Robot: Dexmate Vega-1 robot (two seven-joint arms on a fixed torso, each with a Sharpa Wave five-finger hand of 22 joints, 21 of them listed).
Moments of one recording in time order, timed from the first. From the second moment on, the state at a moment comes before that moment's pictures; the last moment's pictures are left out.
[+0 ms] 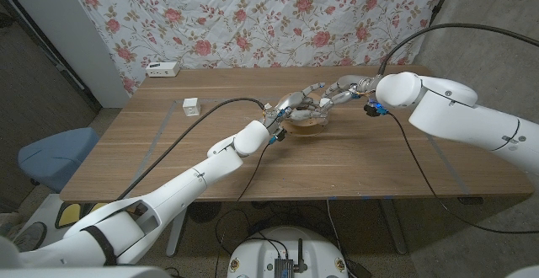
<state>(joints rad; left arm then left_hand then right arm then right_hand) 0.65 0.41 0.77 -1.42 0.10 -0.28 0.08 1.02 -0.02 0.42 -0.14 0.17 0.07 -0.17 0.18 0.17 0.88 -0.13 0.19 0.19 0.87 -0.11 0.17 0.16 0.34 -0.04 0.18 0.16 -0.52 -1.08 -0.73 -2.38 0.00 -0.98 0.28 0.80 0.02 0.28 -0.07 0.18 0.41 -0.01 0.19 0.23 0.04 0.07 0.19 0.20 0.09 0.11 0.20 0.21 0.28 0.10 0.19 0.17</state>
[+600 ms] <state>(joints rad) 0.66 0.41 0.77 -1.42 0.10 -0.28 0.08 1.02 -0.02 0.42 -0.14 0.17 0.07 -0.17 0.18 0.17 0.88 -0.13 0.20 0.19 0.87 -0.11 0.17 0.16 0.34 -0.04 0.18 0.16 -0.50 -1.07 -0.76 -2.40 0.00 -1.05 0.24 0.73 0.01 0.25 -0.04 0.17 0.46 0.04 0.22 0.24 0.06 0.10 0.21 0.20 0.10 0.12 0.21 0.21 0.30 0.11 0.20 0.17</state>
